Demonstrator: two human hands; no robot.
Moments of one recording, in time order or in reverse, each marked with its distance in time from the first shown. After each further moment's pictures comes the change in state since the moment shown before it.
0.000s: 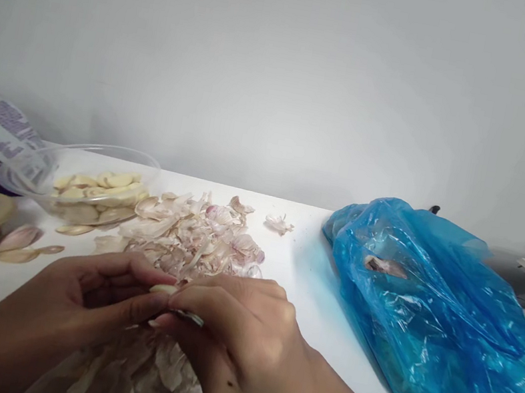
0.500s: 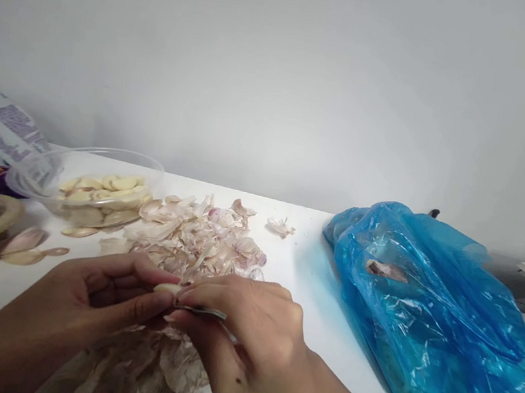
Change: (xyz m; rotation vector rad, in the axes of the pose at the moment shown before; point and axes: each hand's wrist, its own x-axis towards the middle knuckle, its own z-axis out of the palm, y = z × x) left_hand 0.001 -0.003 -0.002 -0.062 -0.020 -0.004; right_hand -0.001 0.000 0.001 -0.033 0.050 0.021
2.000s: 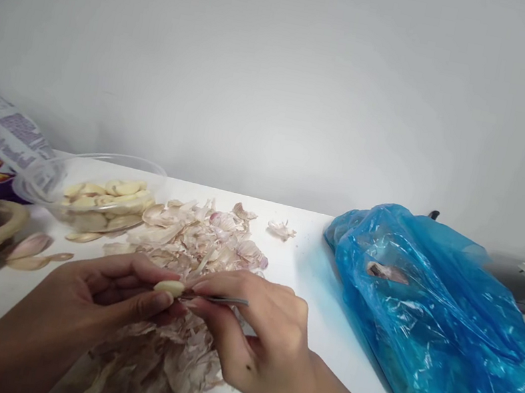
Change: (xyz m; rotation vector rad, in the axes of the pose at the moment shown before) left_hand 0.001 0.000 -0.002 -0.113 0.041 -0.026; right_hand -0.008 0.009 0.006 0.029 0.091 0.016
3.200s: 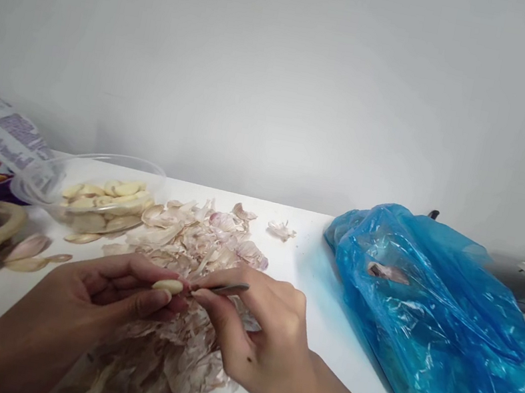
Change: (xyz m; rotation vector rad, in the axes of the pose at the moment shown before) left_hand 0.001 -0.002 -0.001 0.033 0.029 -0.003; right_hand 0.003 -0.002 0.000 -0.044 -0.042 0.144
